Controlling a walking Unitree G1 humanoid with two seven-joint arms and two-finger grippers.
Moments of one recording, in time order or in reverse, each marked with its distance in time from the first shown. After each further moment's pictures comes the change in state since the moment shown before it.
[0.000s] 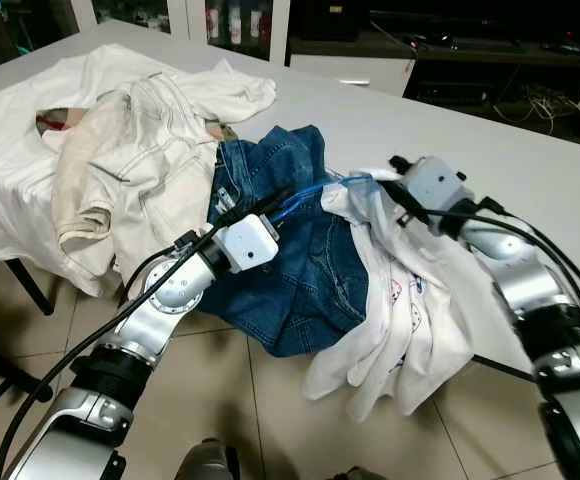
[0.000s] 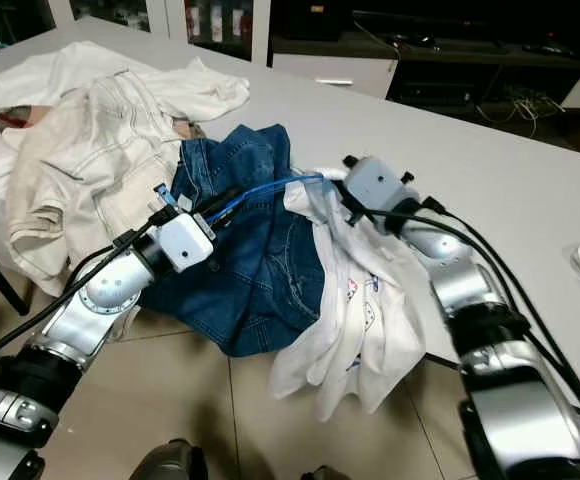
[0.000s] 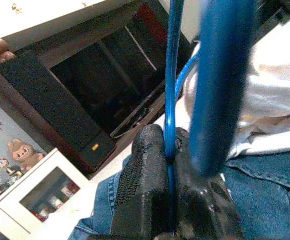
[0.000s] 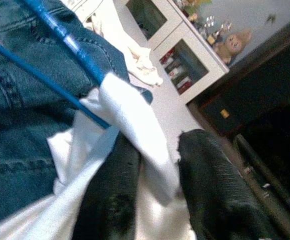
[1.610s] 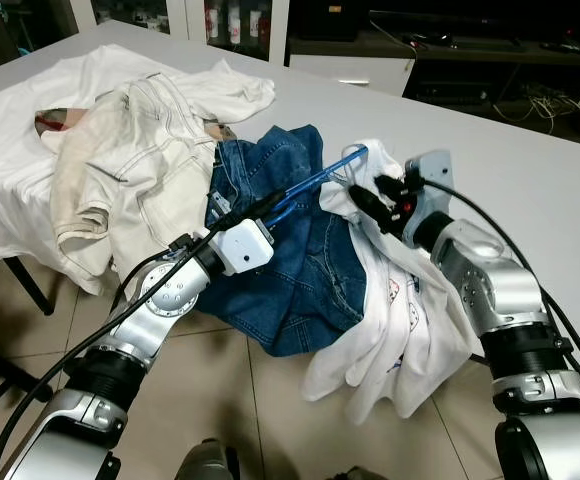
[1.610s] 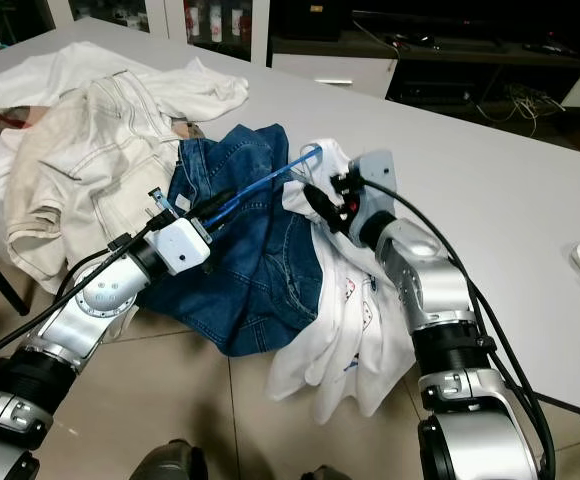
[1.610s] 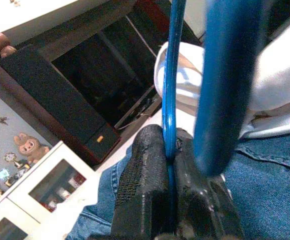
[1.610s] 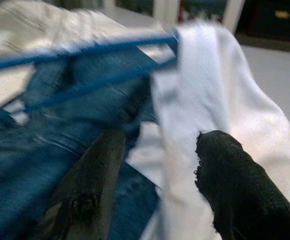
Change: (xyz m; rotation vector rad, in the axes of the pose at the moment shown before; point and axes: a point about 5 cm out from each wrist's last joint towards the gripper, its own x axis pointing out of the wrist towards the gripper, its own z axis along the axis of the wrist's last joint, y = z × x) left arm -0.004 -0.001 -0.007 0.028 0.036 0.004; right arm 0.013 0.035 0.007 0.785 0.094 -0.012
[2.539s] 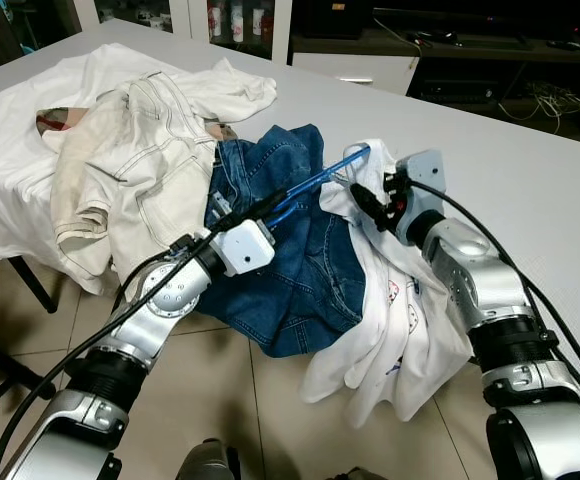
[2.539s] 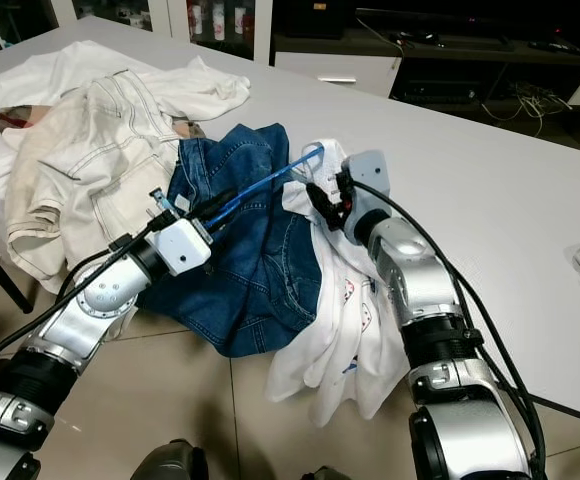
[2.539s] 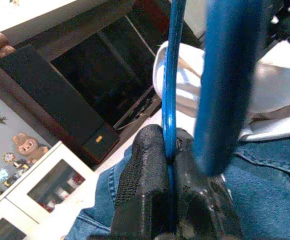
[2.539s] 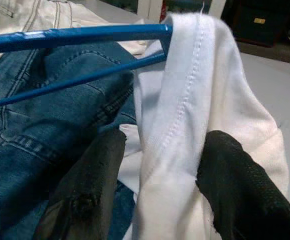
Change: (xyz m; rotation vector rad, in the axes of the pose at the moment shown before) left arm 0.000 -0.003 0.003 -0.008 -0.015 -0.009; right arm 0.011 0.002 -0.001 -0.069 -0.006 -0.073
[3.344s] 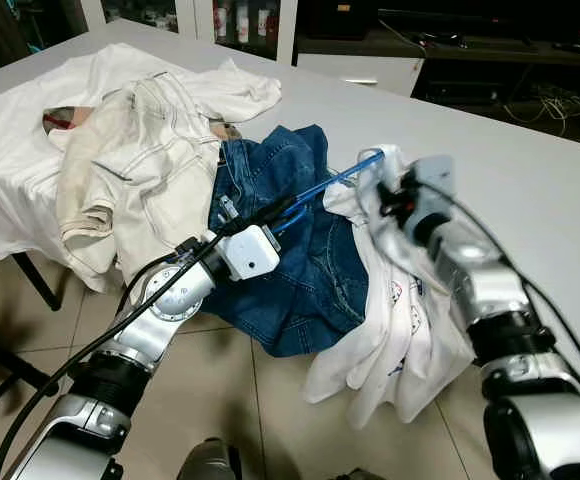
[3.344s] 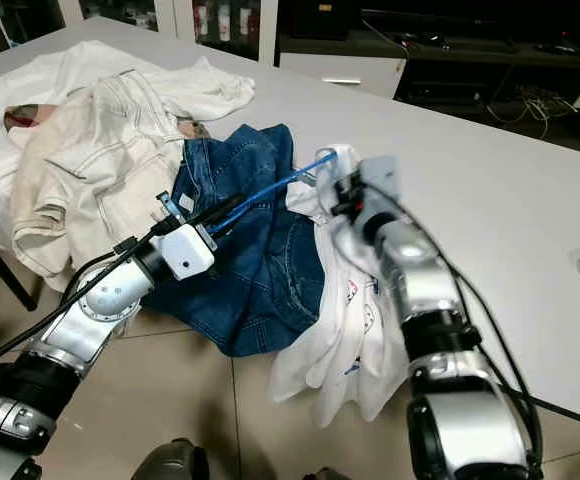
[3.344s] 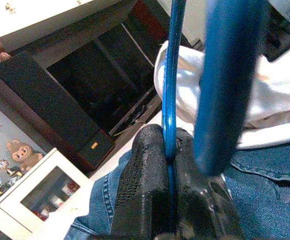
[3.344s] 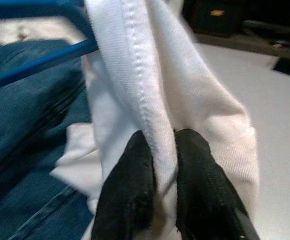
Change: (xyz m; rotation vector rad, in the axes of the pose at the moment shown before) left arm 0.001 -0.003 0.006 -0.010 -0.035 -0.022; right arm 0.001 -0.020 -0.005 0.035 0.005 -0.176
